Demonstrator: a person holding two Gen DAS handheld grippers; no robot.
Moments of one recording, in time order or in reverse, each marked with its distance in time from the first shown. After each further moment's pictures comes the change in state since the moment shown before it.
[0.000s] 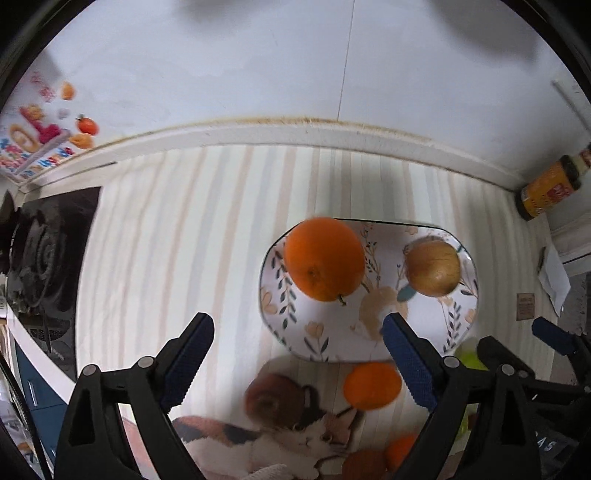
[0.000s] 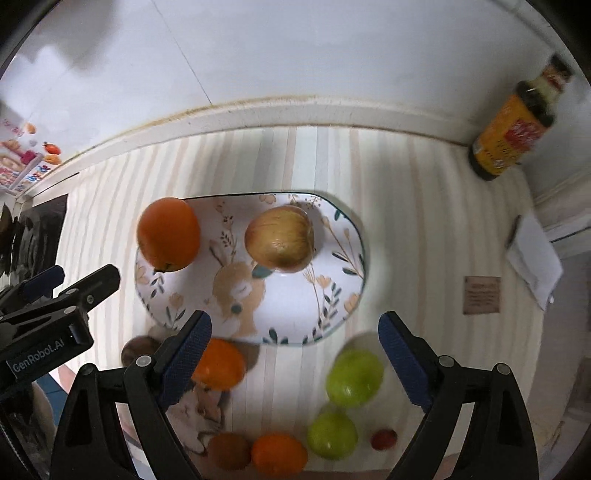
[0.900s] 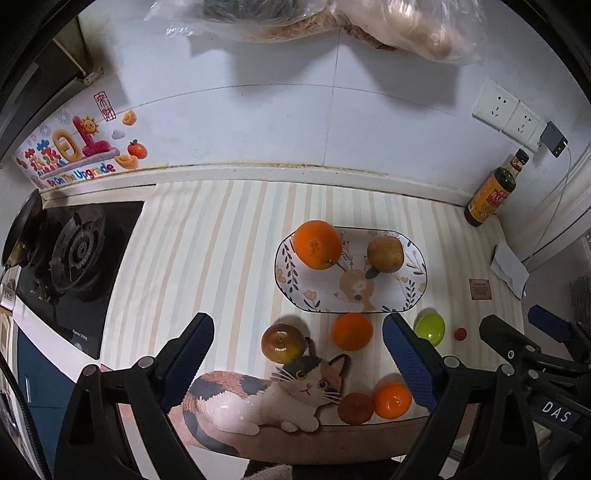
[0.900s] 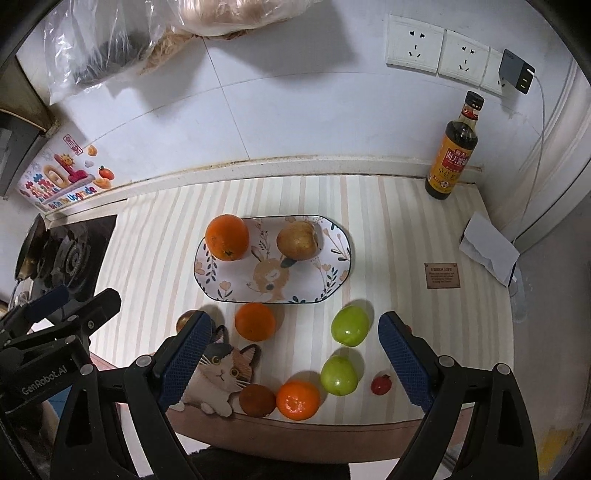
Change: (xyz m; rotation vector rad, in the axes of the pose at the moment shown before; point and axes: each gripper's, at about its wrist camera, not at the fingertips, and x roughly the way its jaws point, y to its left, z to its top) left arm -0.120 0.011 -0.078 -0.001 -0.183 -0.044; right arm -0.142 0.012 -0.087 0.025 -0.207 0.033
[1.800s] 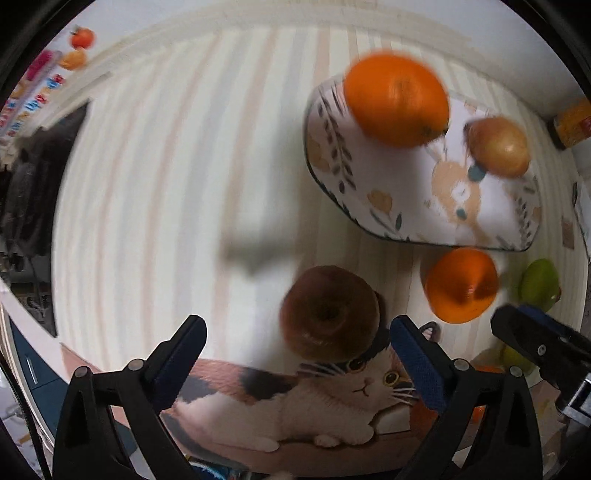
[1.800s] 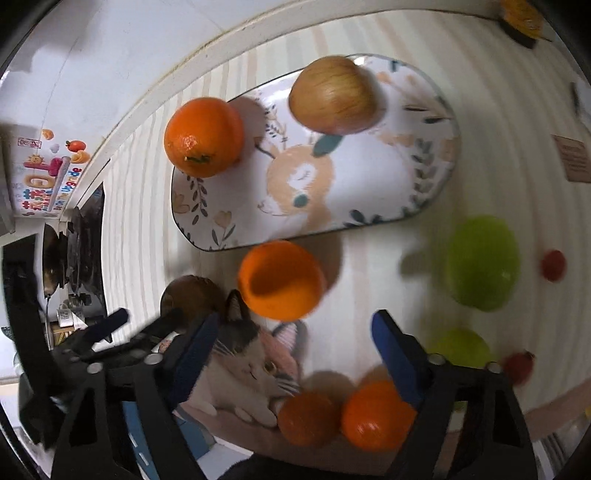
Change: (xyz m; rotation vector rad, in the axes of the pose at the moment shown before) left arm 0.214 0.029 -0.042 0.002 0.440 0.047; right arm 0.217 0.004 -0.035 0.202 0.385 0.242
